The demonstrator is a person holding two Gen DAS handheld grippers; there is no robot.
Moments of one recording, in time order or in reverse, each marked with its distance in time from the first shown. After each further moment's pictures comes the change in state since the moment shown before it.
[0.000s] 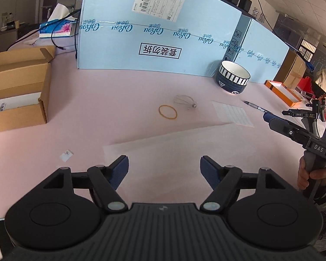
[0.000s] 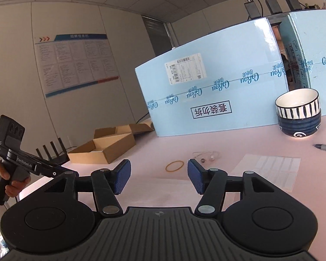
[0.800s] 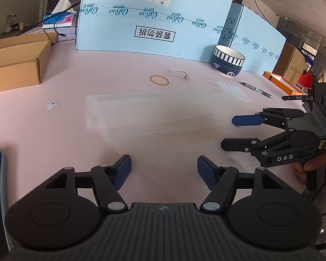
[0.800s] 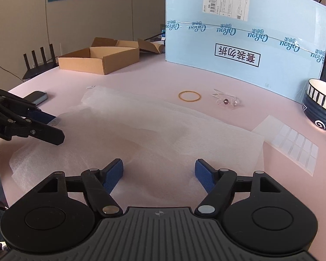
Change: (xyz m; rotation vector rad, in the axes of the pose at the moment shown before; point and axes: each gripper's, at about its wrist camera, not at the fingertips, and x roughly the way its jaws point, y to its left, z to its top) left arm 0.017 -0.021 -0.063 -0.009 -0.061 -0.034; right arm 0.063 0.042 -0.029 -0.341 0.301 -0.142
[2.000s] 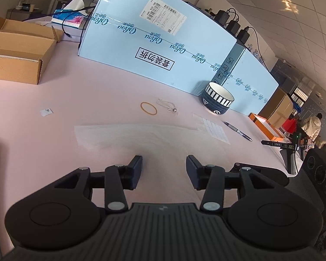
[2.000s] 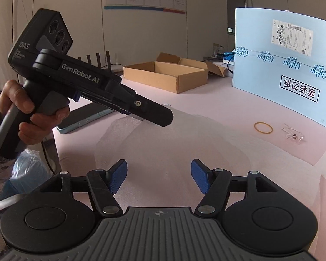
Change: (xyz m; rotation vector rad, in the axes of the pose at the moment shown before) left arm -0.023 0.010 0.019 -0.183 -0.109 -0.080; right arm 0.000 0.088 0.009 -0.135 -0.042 0.208
